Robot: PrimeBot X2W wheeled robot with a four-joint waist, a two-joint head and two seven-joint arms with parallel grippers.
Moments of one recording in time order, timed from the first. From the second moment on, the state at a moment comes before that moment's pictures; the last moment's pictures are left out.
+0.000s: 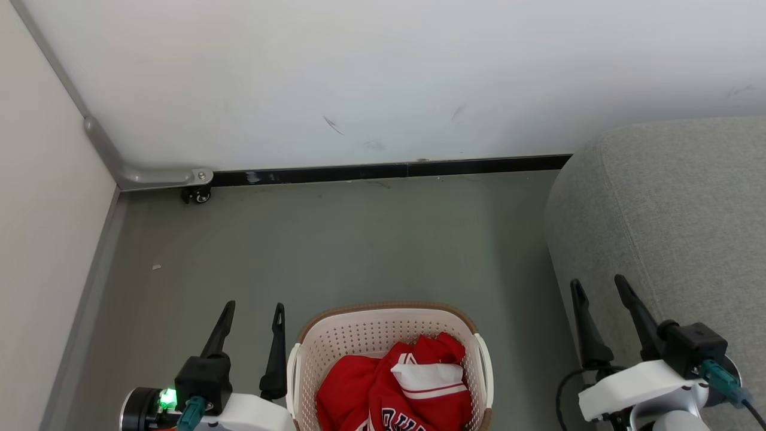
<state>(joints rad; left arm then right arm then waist) -0.07 0.06 -0.22 0.28 -0.12 0.09 -0.25 -0.08 -0.05 -0.01 0.38 0.16 0.13 -0.21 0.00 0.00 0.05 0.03</state>
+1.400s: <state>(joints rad) -0.08 0.05 -0.19 0.33 -0.15 0.10 -0.25 -0.09 -0.05 0.00 0.42 0.19 0.13 -0.17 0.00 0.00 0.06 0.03</state>
